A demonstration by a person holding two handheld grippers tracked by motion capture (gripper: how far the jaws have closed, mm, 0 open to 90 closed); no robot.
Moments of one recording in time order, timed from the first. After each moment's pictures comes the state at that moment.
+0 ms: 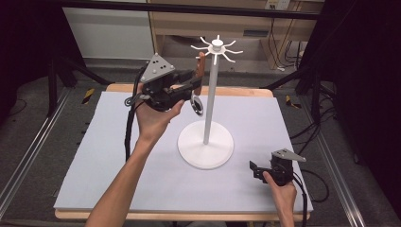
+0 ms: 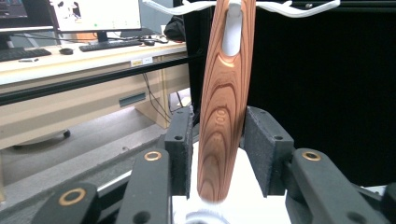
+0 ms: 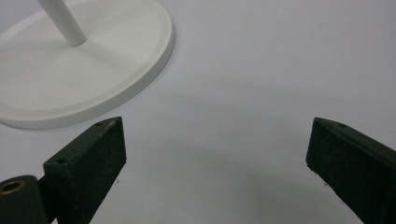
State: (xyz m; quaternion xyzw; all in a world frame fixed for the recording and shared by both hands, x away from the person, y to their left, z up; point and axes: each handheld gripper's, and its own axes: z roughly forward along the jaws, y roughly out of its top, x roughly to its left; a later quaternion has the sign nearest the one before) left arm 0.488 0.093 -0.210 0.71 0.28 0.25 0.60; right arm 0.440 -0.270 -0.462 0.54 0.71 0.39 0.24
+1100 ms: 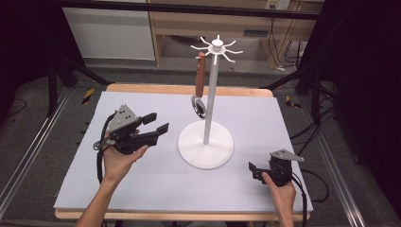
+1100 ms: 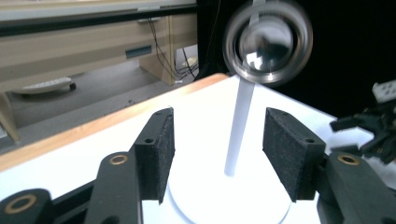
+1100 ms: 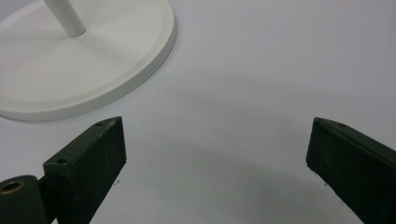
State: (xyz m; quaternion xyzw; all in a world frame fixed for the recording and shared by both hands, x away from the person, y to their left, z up) left arm 0.450 0.177 -0.318 0.74 0.32 0.23 0.55; right arm 0.440 -0.268 -0.464 0.53 0.72 0.38 0.23
